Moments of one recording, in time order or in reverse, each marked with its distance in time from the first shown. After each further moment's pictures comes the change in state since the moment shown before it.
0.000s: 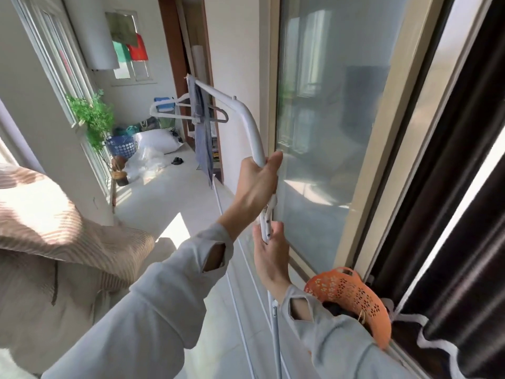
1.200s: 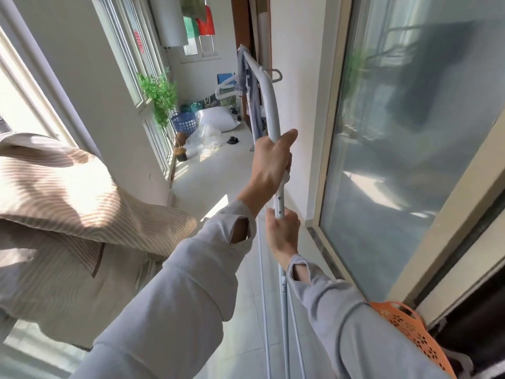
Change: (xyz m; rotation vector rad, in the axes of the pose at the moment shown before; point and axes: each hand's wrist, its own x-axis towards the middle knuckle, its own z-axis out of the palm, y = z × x) left_hand 0.185 -0.057 0.030 0.106 0.256 -0.068; right_hand 0.188 0.068 0.080 0.069 -0.242 0.096
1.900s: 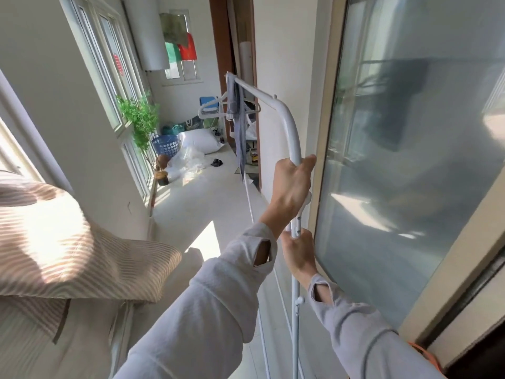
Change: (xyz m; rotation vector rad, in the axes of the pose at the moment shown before) left_hand 0.111 -0.031 0.011 -0.066 -0.101 0.090; right_hand 0.098 0.014 0.032 -0.027 0.022 0.017
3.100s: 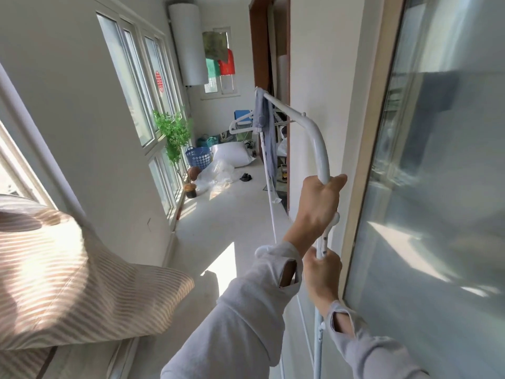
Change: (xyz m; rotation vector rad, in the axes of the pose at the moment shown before) left_hand 0.200 -0.055 0.051 -0.019 0.008 -0.061; right_hand 0.206 0.031 0.043 -0.024 0.151 -0.071
